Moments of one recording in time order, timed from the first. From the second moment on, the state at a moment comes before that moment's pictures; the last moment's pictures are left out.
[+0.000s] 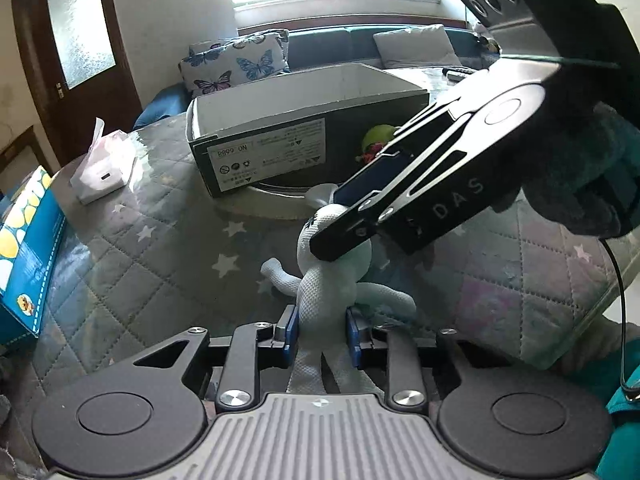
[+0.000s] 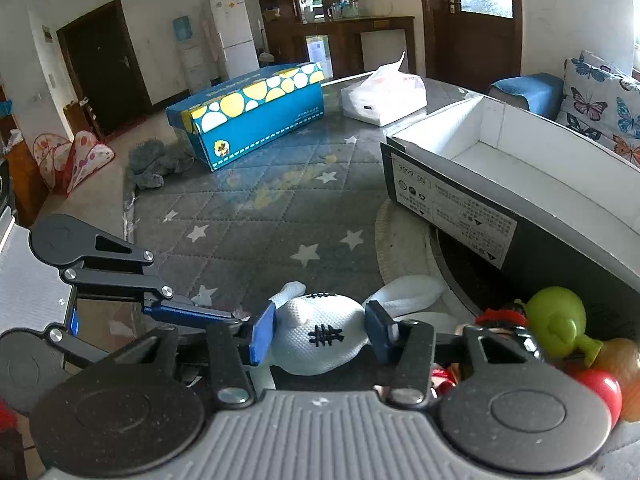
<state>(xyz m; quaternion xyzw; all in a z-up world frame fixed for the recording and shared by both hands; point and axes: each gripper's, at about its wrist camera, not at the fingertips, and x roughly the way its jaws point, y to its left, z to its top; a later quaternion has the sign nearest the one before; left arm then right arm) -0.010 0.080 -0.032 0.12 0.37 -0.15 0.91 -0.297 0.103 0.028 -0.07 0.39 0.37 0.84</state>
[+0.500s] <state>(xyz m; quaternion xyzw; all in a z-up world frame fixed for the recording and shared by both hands) -0.010 0.082 -0.030 0.12 0.36 -0.14 0.91 -0.365 0.106 0.048 -0.04 0.40 0.36 0.84</state>
